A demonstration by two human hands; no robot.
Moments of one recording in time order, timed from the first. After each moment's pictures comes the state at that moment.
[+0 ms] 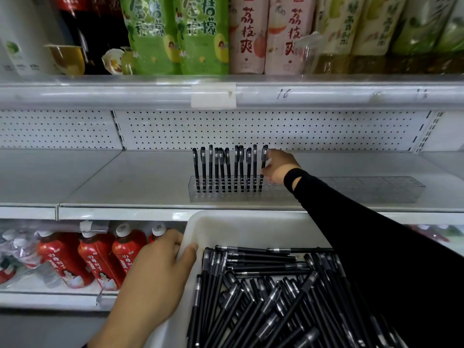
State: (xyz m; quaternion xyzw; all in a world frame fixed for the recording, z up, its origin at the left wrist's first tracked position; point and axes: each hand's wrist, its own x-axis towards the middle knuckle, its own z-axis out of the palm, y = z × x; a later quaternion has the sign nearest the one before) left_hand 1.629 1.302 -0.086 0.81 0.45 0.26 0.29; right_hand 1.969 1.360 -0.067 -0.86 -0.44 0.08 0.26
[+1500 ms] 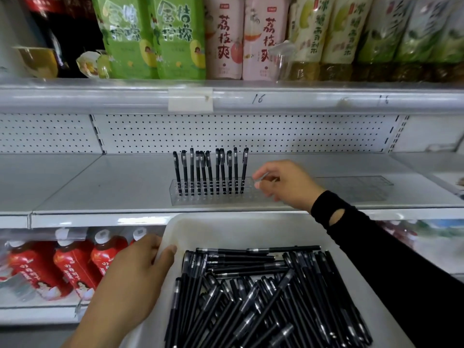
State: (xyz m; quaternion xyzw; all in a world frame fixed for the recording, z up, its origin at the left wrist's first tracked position) left_hand 1.629 1.301 -0.084 0.80 0.45 0.25 0.30; right_hand 1.937 1.245 -0.042 -0.76 -0.53 0.13 0.36
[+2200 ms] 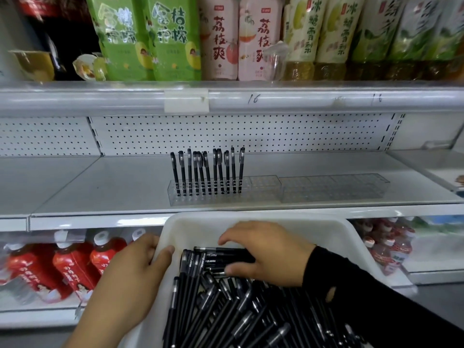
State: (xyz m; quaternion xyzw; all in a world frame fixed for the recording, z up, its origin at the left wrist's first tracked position) left_hand 1.627 1.299 -0.083 0.80 0.45 0.25 0.31; right_hand 1.854 1.194 -0.074 -0.68 -0.73 0.07 0.10
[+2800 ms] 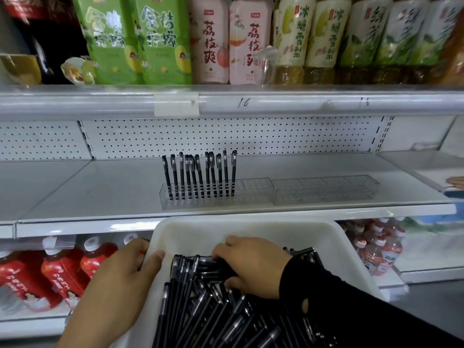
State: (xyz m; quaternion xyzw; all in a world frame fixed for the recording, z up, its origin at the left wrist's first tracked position) left_hand 1.628 1.298 -0.079 0.79 0.45 0.25 0.32; right_hand 1.848 1.205 -0.101 -0.69 -0.72 0.05 0.02
